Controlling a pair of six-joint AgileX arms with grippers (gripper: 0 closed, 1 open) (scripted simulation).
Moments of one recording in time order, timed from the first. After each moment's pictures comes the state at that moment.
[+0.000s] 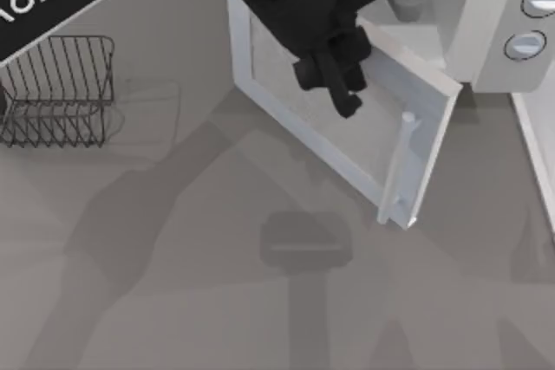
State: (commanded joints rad) left arm -0.69 1.99 1.98 -1.14 0.34 0.65; right arm 0.00 0.00 0.00 0.00 0.00 0.00
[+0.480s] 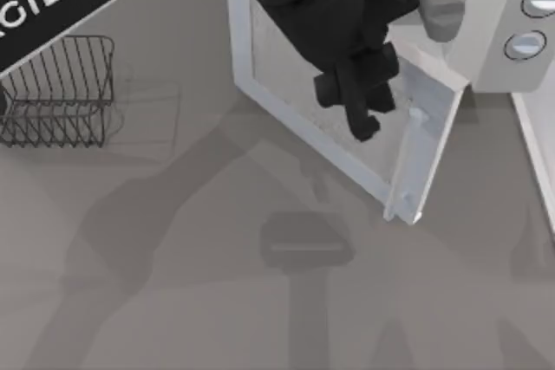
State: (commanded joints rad) left arm -0.76 1.95 2.01 -1.22 0.38 0.68; right arm 0.00 0.00 0.00 0.00 0.00 0.00
